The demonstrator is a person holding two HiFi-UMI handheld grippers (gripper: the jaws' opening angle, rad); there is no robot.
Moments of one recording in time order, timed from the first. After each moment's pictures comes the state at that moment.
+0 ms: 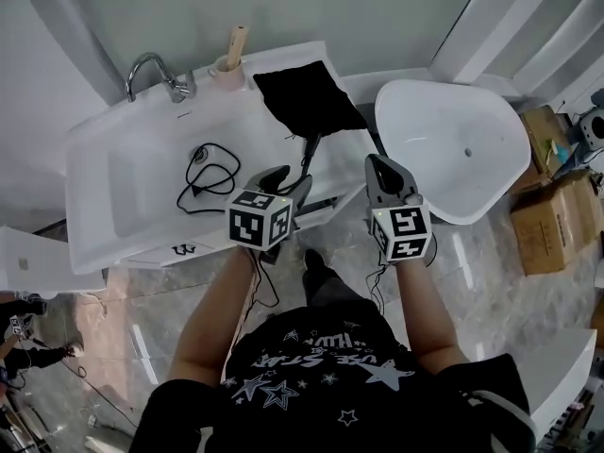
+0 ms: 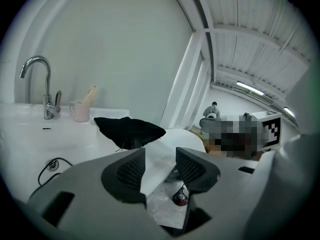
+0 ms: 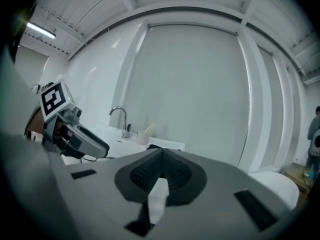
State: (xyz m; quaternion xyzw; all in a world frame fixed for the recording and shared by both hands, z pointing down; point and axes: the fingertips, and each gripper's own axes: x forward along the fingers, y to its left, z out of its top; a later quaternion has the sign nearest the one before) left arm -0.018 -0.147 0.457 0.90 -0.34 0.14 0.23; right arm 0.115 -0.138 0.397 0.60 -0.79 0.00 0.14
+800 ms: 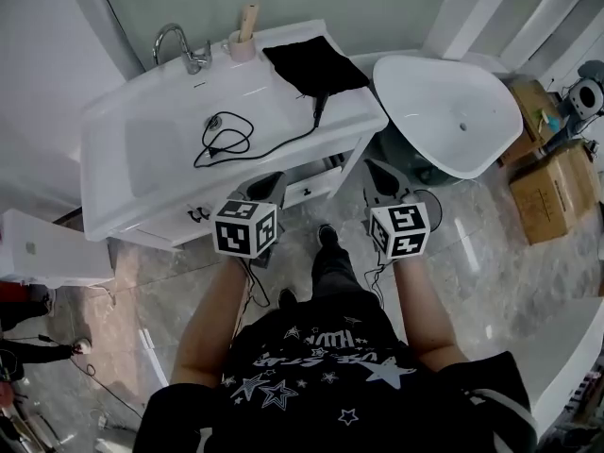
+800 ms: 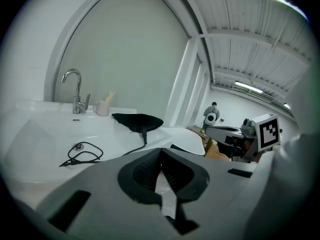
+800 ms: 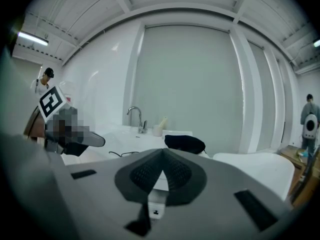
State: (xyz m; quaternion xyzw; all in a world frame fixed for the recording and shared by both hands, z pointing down) left arm -0.120 -0.008 0.457 0.90 -0.37 0.13 0.21; right arm 0.046 0.012 0.419 0.61 -0.78 0.05 0.12
